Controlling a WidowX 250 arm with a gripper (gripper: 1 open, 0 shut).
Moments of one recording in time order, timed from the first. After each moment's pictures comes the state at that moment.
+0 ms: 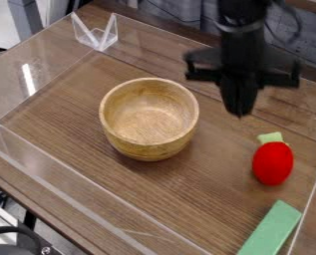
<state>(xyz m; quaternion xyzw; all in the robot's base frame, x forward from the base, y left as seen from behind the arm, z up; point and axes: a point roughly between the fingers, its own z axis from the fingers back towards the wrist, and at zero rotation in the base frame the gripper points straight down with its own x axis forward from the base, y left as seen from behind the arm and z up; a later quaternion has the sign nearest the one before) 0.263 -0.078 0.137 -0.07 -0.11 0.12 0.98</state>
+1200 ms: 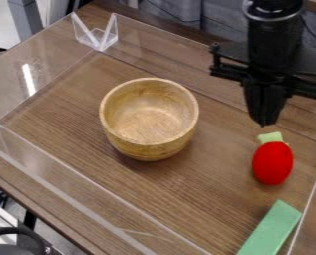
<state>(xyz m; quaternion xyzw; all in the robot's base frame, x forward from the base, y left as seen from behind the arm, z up) 0.250 -0.111 0.146 -0.07 -0.07 -0.01 0.99</state>
